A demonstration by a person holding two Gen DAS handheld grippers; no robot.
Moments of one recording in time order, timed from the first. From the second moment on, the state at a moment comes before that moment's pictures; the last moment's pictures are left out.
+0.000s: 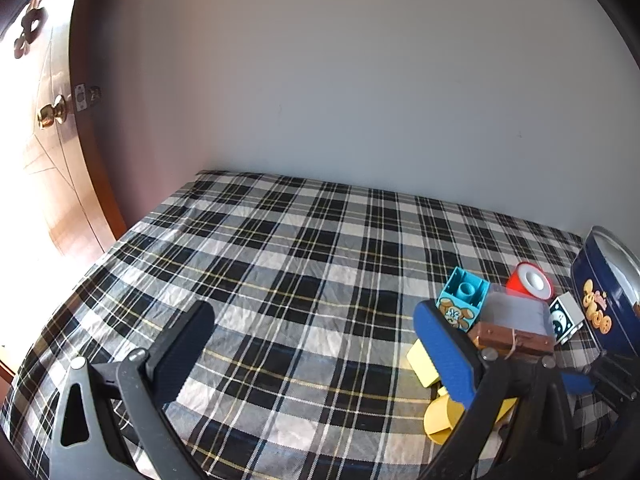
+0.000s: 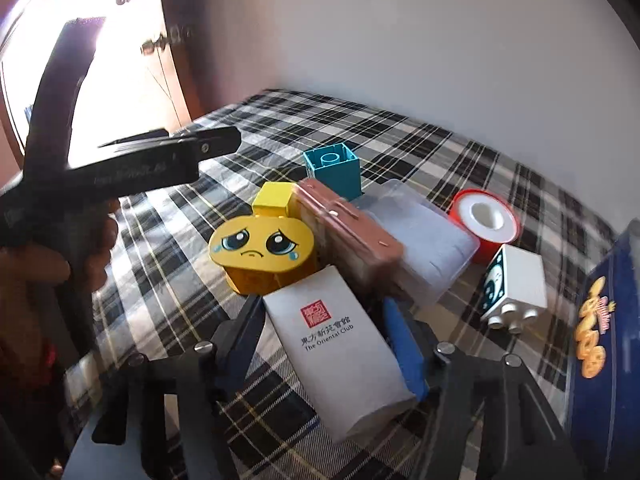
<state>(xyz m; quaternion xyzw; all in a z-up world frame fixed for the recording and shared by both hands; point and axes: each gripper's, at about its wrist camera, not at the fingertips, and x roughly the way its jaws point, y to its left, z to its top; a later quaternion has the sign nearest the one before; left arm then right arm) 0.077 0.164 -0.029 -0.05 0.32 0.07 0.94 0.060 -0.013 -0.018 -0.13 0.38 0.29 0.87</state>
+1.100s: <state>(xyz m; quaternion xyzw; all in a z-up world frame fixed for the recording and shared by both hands) 0.086 0.092 -0.059 0.04 0.44 -0.17 0.88 0.022 -0.100 -0.007 -0.02 0.37 0.24 0.90</state>
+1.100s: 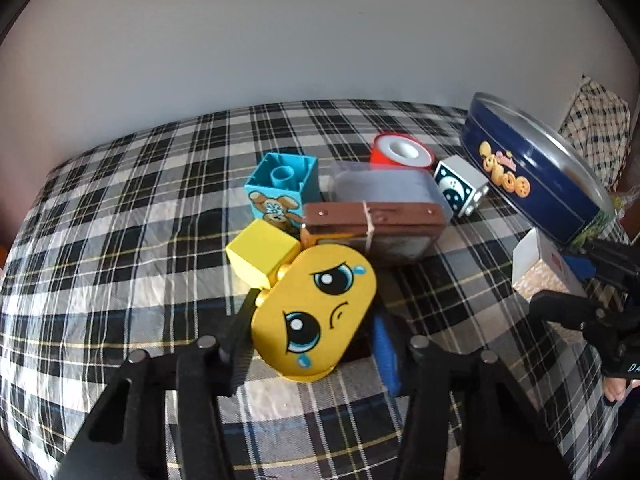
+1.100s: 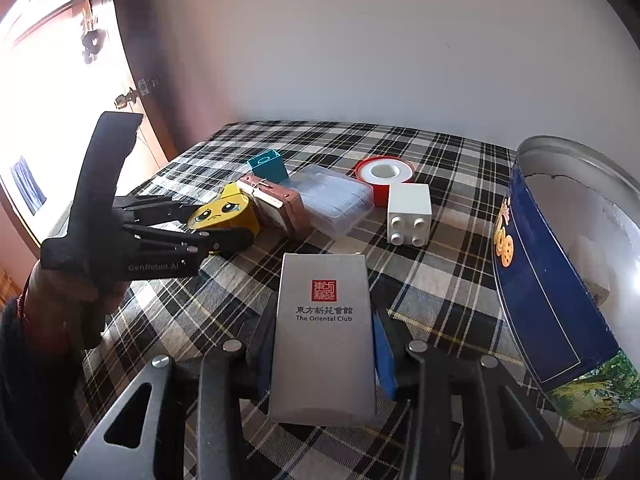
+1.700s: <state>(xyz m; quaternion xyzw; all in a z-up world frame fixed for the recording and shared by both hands) 0.058 0.129 -0.024 -0.08 0.33 -0.16 0.93 0.007 -0.128 0.025 0.03 0.29 0.25 0.92</state>
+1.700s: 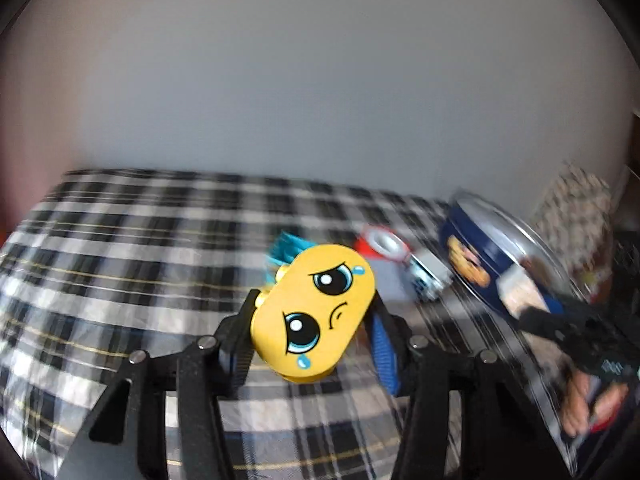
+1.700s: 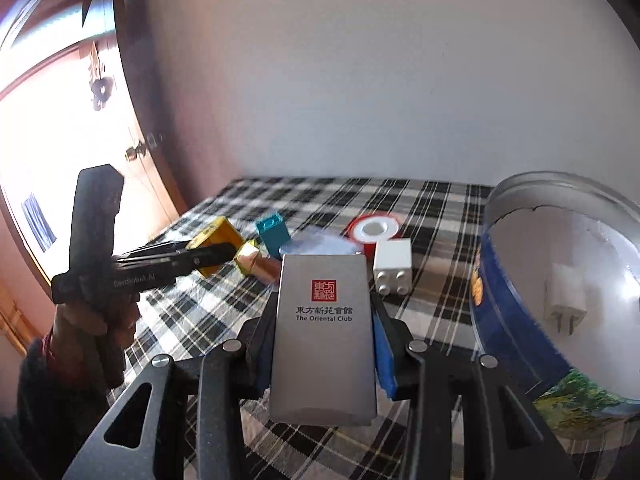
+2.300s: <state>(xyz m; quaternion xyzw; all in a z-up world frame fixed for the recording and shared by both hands) 0.043 0.062 0.000 -0.07 0.26 -0.08 0.96 0.002 -0.157 0.047 0.05 0.23 0.22 0.95</state>
